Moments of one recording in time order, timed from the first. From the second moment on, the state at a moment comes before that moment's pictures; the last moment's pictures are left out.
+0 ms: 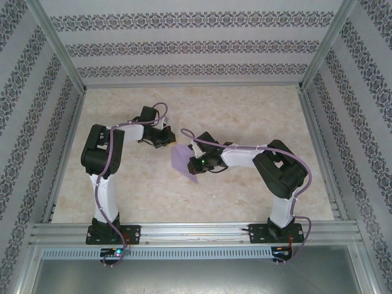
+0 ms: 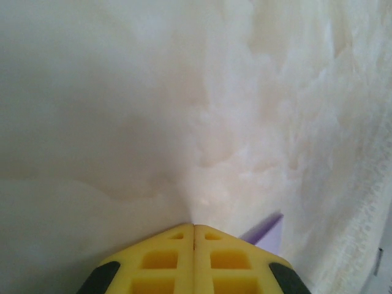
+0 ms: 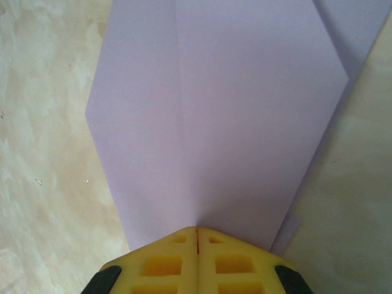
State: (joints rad) left arm -0.19 2.06 1.25 -0.26 0.62 -0.52; right arm 0.71 1.87 1.00 -0.22 -0.39 0.46
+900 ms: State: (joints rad) left arm -0.39 1.88 0.95 -0.10 0.66 -0.61; right arm 0.70 1.86 0.98 -0.20 -0.39 0.46
